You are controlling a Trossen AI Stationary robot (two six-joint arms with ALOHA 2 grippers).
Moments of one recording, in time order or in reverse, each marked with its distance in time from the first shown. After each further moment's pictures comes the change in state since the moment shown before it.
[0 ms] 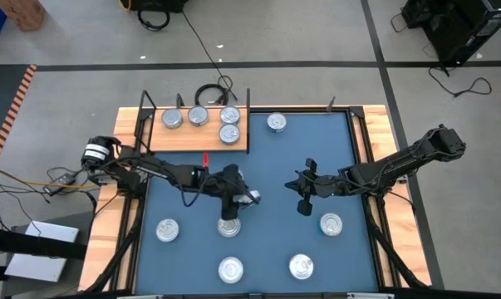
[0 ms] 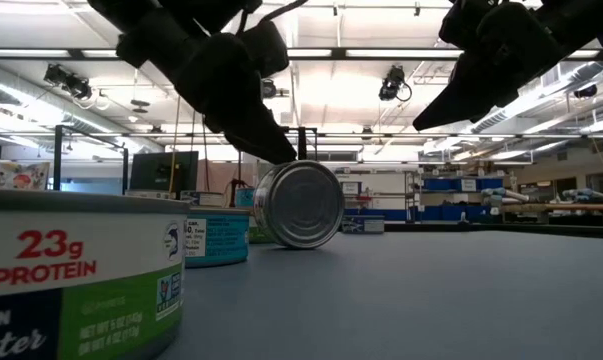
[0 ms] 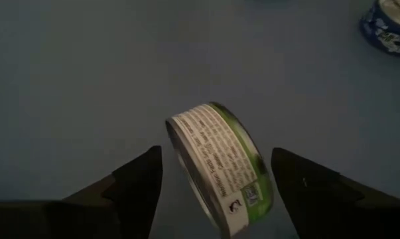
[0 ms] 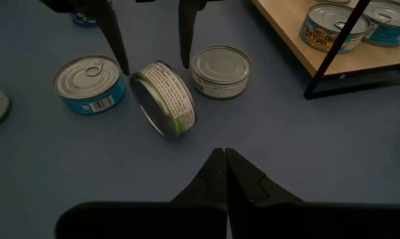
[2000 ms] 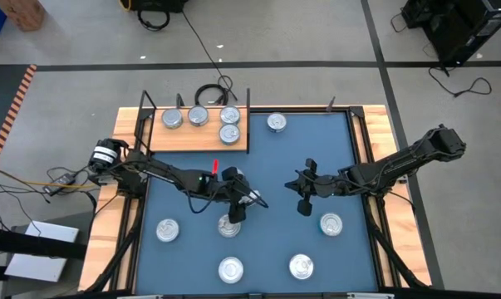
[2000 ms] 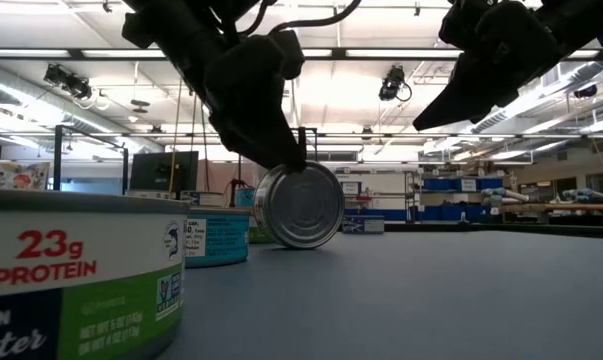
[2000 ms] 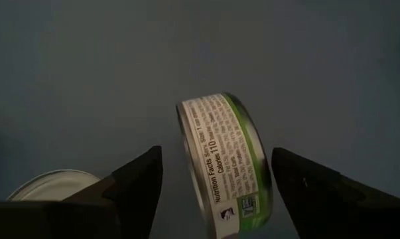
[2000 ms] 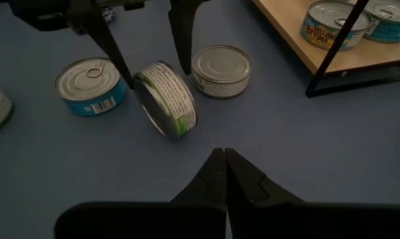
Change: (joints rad) left arm -0.054 0.083 0.139 -0.190 -0.136 -0.206; right arm 0.000 0.000 0.001 -0.001 -0.004 0.017
